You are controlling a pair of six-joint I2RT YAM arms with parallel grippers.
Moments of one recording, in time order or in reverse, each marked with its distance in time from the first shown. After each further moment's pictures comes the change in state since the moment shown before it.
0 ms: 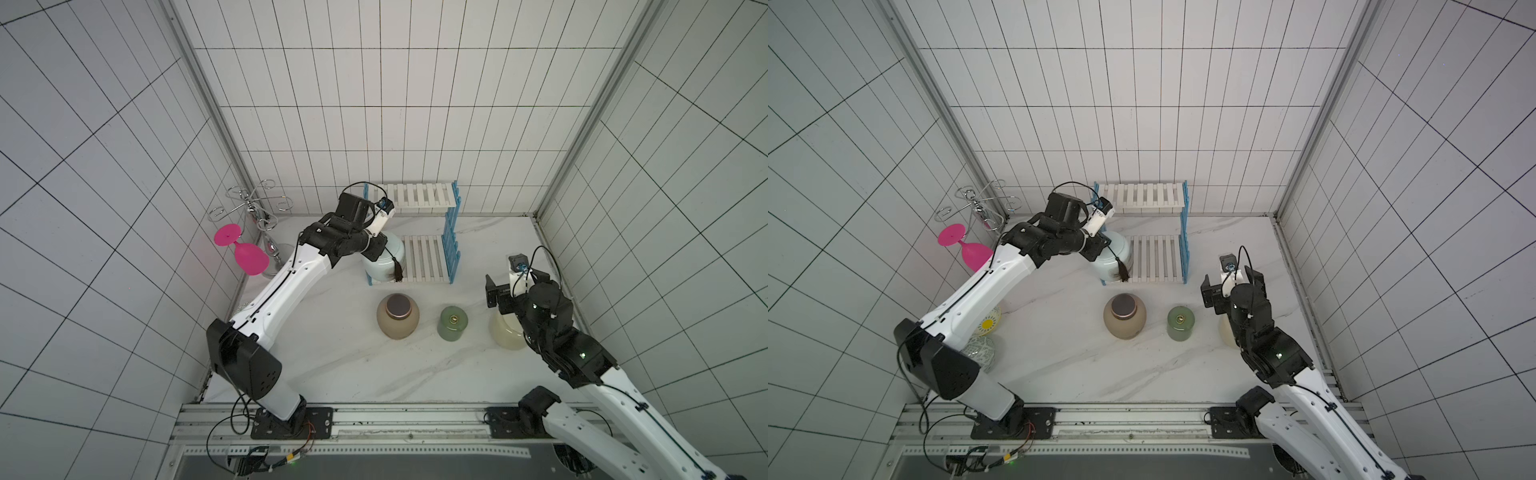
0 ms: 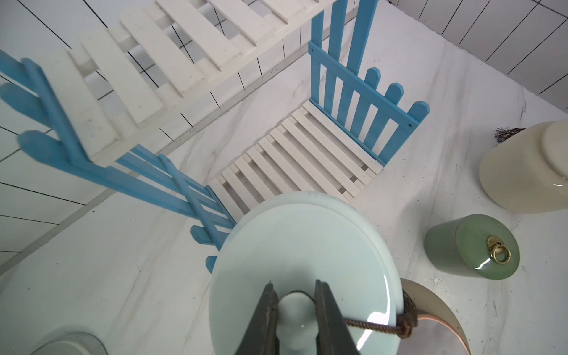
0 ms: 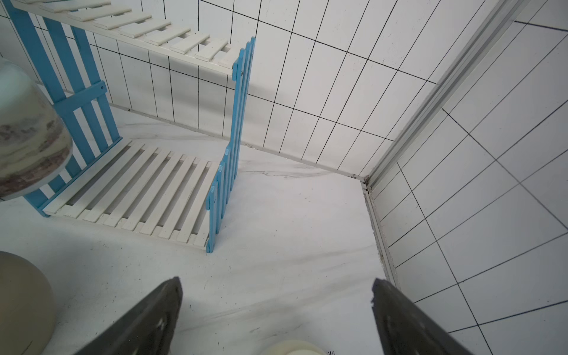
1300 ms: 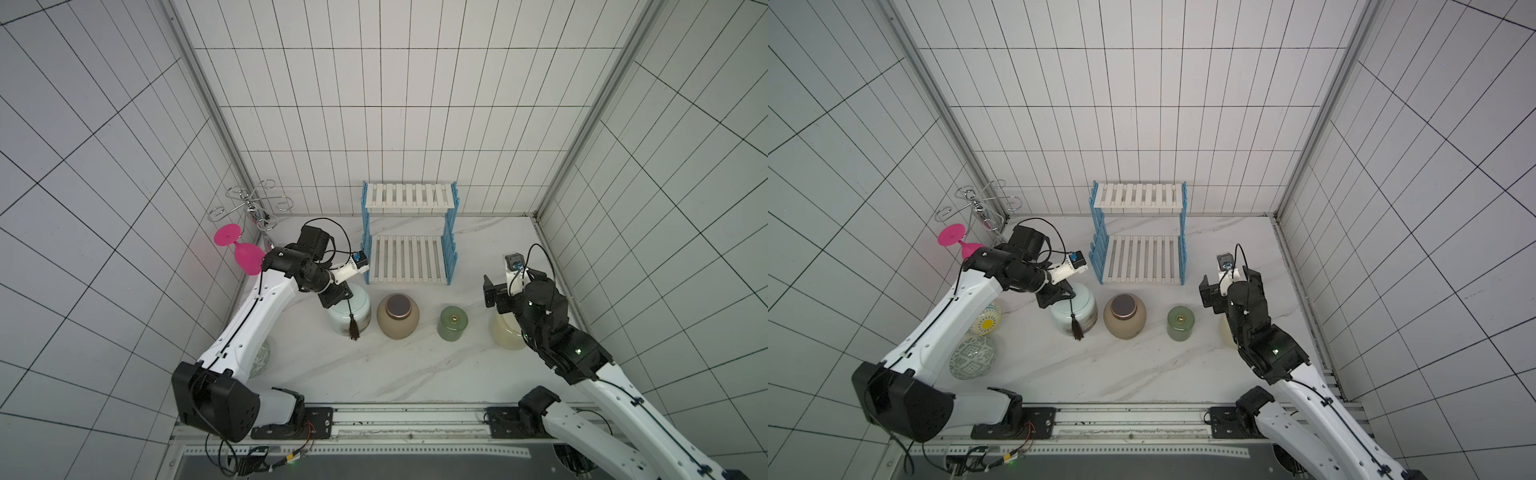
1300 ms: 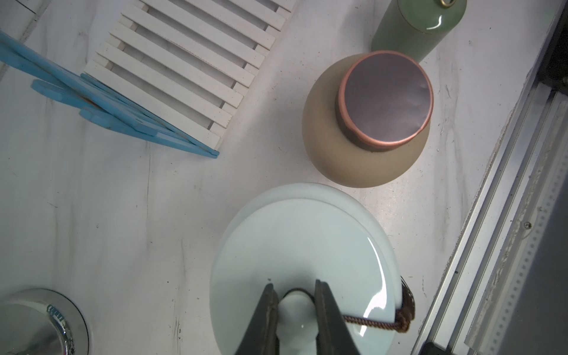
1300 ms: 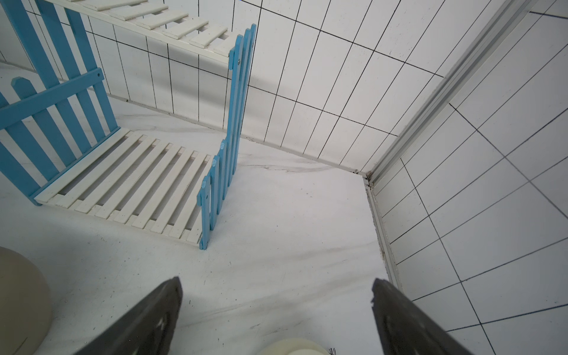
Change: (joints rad) left arm 0.211 -0.231 -0.356 -0.339 0.240 0.557; right arm -0.006 0.027 0.000 0.000 -0.007 0.000
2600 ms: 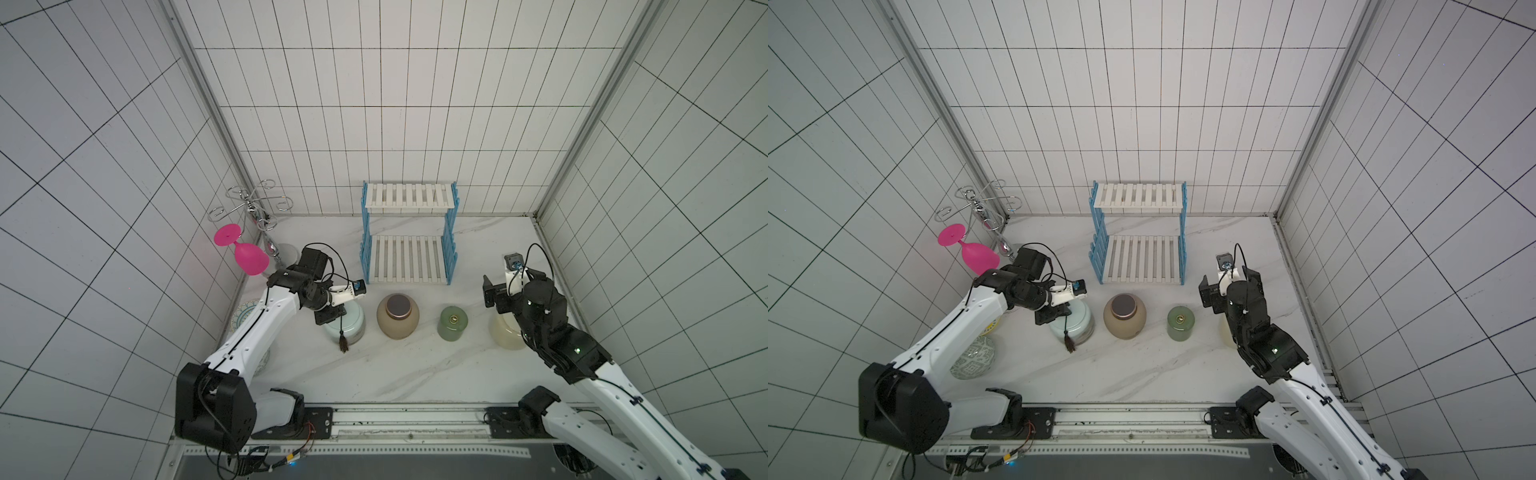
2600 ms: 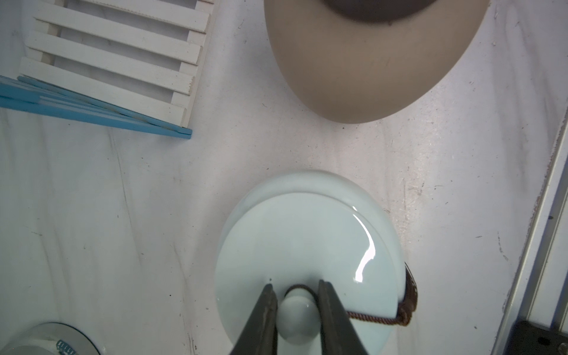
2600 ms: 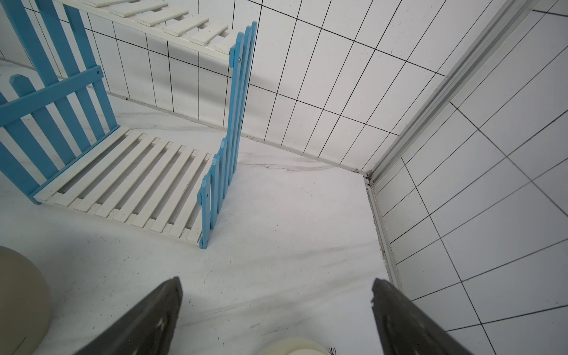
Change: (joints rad) left arm 0.034 -0.062 -0.271 0.184 -0.058 0.257; right arm 0.000 0.006 0.000 0.000 0.000 0.000
